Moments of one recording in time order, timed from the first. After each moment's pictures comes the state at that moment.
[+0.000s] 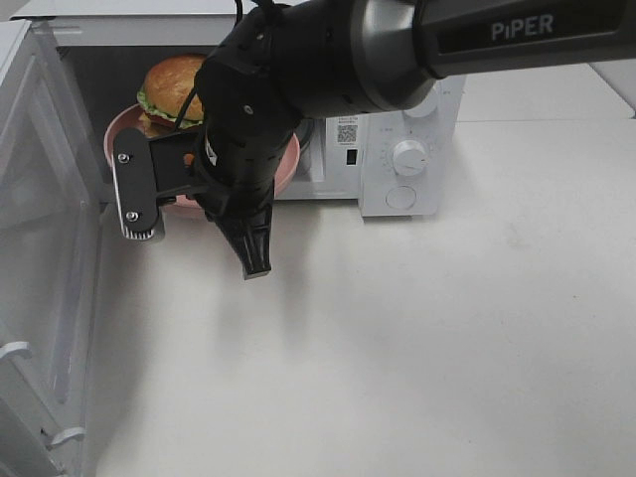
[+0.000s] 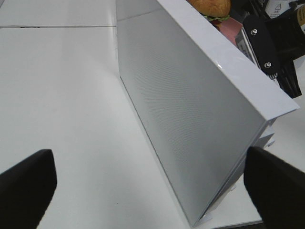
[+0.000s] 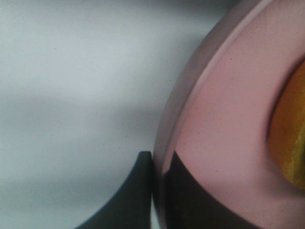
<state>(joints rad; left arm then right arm) -0.08 0.02 -0.51 -0.15 1.04 0.05 0.86 2.11 -1.58 -0.34 0.57 -0.80</state>
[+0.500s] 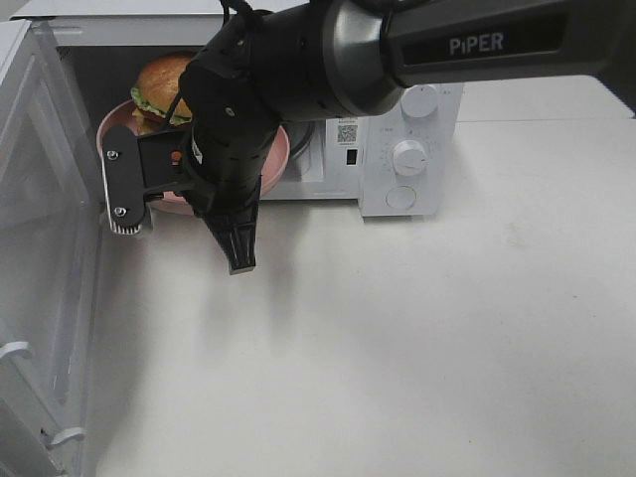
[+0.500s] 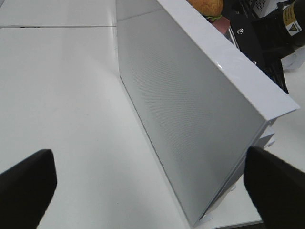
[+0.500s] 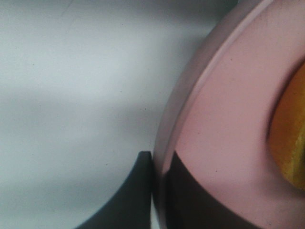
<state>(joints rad) -0.08 0.02 -0.51 -0.15 1.04 0.05 0.86 2.17 -1.65 -0.34 0.57 -0.79</state>
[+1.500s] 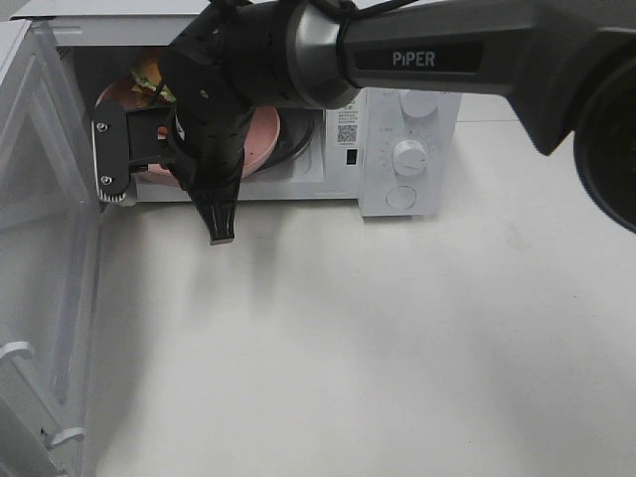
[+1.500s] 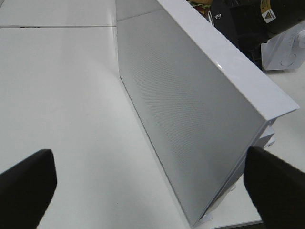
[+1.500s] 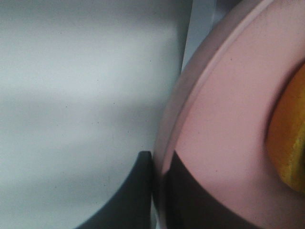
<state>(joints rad) -0.08 0.02 -0.51 -0.15 1.04 0.05 0.83 2.29 -1.88 -0.36 0.63 -0.77</state>
